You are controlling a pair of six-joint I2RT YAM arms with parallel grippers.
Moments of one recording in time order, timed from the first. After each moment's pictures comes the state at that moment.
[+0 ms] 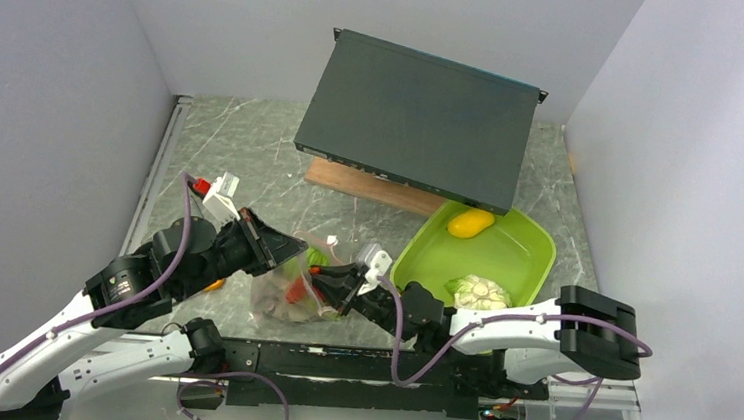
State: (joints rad) left arm -0.96 0.59 0.98 -0.68 -0.20 -1.11; right arm 1.40 1.31 0.51 1.01 0.30 0.07
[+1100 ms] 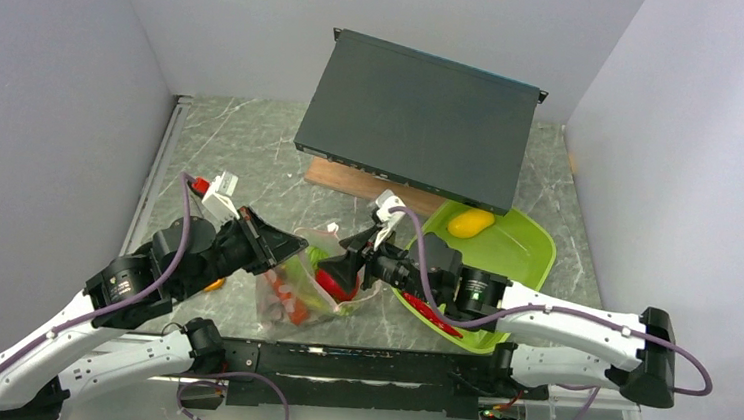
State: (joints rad) left arm -0.96 0.60 0.97 -0.66 -0.21 -1.11; right arm 1.24 1.07 0.84 0.12 0.14 0.35
